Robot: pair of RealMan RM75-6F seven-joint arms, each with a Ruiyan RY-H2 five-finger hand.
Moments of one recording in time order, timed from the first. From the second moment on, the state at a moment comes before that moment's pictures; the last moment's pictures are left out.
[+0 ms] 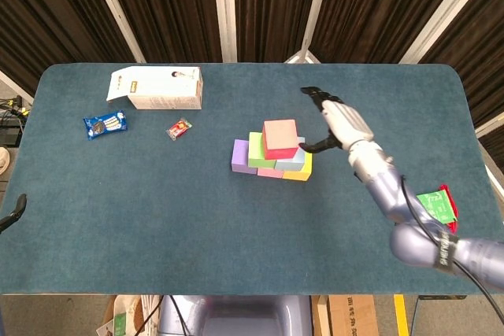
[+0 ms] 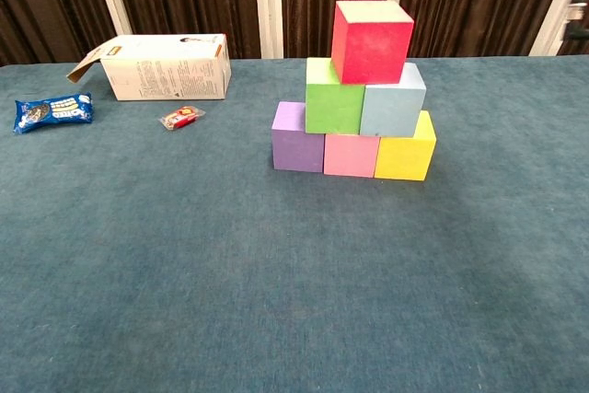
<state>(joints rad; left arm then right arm) -0.06 -1.26 -0.24 -1.62 1.40 1.70 0.02 1.12 -0.91 0.20 -1.85 -0.47 0.78 0.05</state>
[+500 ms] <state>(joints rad) -0.07 -1.22 -0.19 -1.62 1.45 1.65 -0.04 0.78 -0.79 0.12 -1.99 -0.81 1.09 0.05</state>
